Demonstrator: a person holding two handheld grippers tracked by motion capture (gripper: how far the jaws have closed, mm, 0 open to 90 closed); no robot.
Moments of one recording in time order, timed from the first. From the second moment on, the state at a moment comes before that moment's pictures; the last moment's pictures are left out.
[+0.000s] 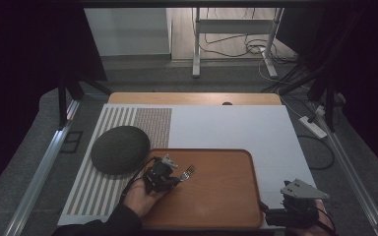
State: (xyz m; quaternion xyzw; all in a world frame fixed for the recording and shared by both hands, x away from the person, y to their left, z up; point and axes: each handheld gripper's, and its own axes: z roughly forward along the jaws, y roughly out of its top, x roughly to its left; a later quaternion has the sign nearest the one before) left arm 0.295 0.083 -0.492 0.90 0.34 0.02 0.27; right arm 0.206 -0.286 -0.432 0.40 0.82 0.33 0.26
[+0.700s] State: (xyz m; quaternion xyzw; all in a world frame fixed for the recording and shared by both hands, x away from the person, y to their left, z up) left arm 0.325 0.090 -0.508 0.90 0.37 0.01 0.24; right arm 0.206 -0.287 -0.432 0.40 0.82 0.33 0.26
